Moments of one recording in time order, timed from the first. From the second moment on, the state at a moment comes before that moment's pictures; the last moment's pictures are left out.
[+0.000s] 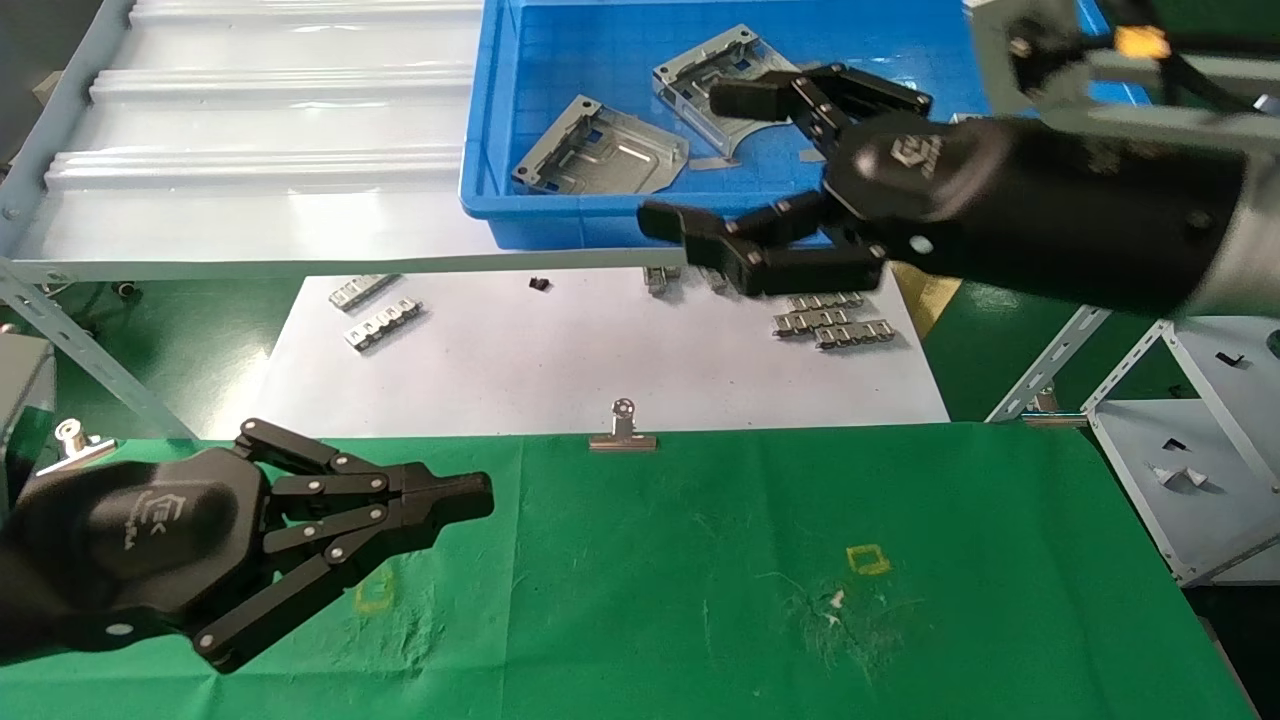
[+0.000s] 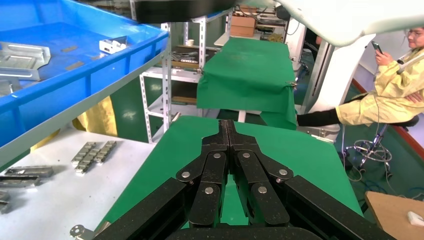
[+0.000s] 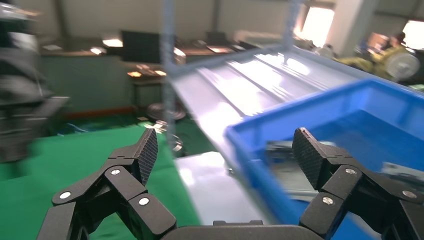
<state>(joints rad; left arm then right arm) -1.10 0.57 0.39 -1.25 0.65 1.45 -0.13 1.51 -0.88 -0.40 1.01 -1.04 -1.25 0.24</state>
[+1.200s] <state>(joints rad) -1.10 0.57 0.39 -1.25 0.65 1.45 -0.13 1.98 -1.35 -0.62 0.11 -1.43 -0.88 0.12</state>
